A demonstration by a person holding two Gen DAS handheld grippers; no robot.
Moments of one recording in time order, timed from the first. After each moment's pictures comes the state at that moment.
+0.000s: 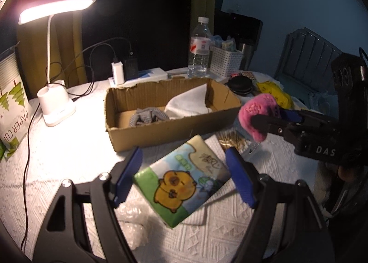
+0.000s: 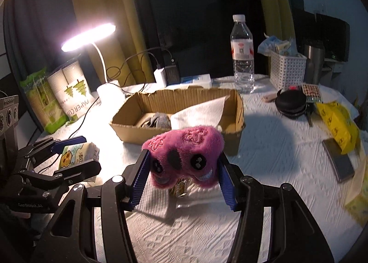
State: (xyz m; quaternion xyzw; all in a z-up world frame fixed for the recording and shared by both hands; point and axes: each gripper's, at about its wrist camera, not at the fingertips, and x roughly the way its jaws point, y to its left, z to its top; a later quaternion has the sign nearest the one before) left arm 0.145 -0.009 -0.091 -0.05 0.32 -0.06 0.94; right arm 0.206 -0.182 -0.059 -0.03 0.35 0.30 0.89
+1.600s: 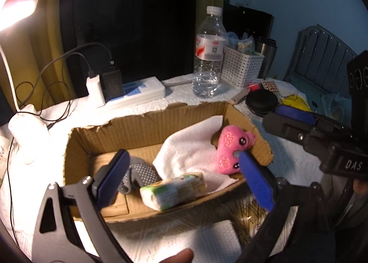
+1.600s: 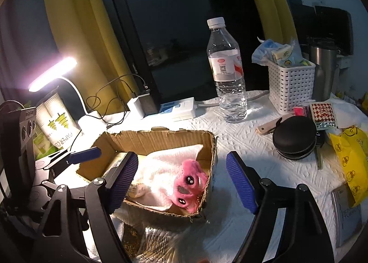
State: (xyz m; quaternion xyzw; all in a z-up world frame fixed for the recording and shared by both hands) left arm 0.283 -0.031 -0.099 -0.04 0.34 -0.04 0.94; right arm 0.327 -0.201 -0.065 0.02 0.33 0.31 0.89
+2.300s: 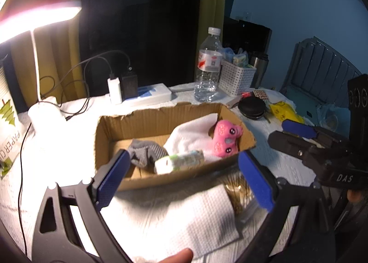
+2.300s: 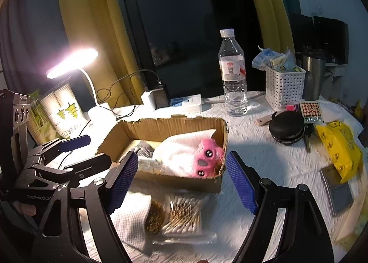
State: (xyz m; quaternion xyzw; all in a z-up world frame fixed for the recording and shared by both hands) left arm 0.211 -0.011 -0.079 -0.07 0.31 -0.04 0.95; right arm 0.257 -0.196 -0.048 -0.01 0.32 0.30 0.90
